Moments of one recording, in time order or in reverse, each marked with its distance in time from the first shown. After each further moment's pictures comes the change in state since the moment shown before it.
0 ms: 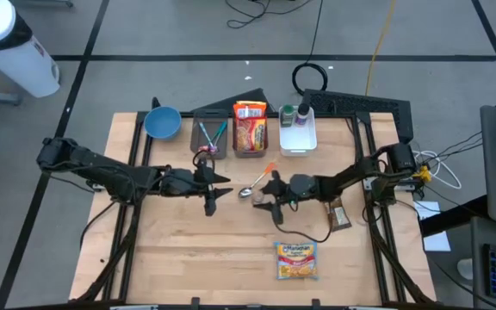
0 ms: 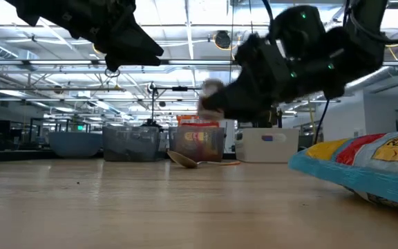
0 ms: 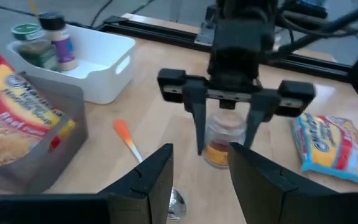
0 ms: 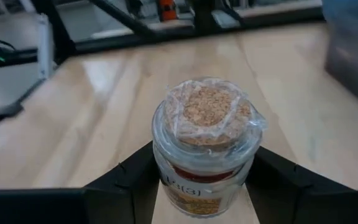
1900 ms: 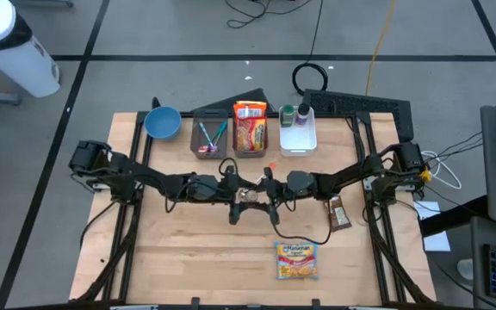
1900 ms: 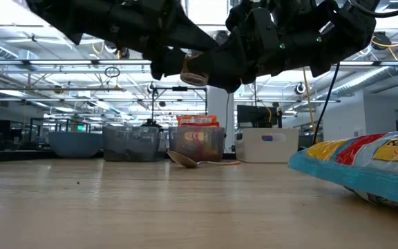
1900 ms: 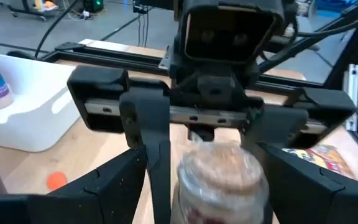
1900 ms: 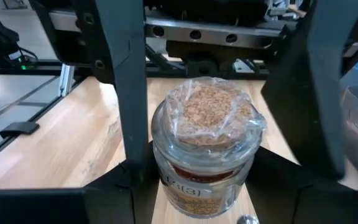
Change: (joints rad) left arm 0.000 0.392 0.152 0.370 0.092 0.076; right arm 0.000 -0.072 0.118 -0.110 -0.015 -0.130
